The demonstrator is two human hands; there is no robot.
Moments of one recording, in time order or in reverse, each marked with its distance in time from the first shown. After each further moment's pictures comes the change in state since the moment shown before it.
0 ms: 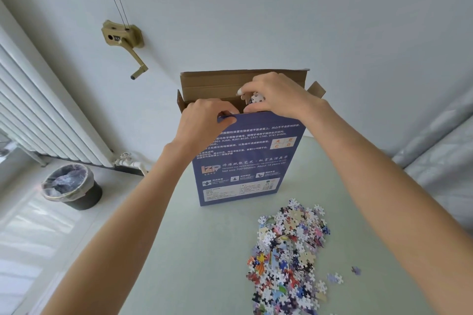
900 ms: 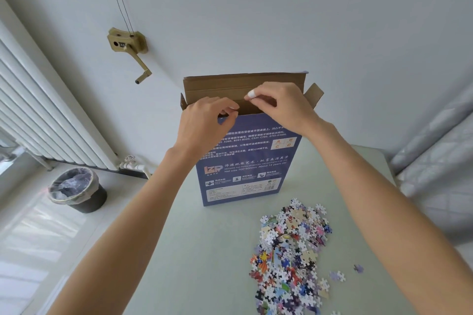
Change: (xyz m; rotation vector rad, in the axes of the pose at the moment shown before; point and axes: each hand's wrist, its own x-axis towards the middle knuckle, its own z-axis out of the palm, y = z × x) left_hand -0.011 0.012 -0.007 0.028 0.240 0.140; right_hand -0.028 0.000 0.019 0.271 0.419 -0.073
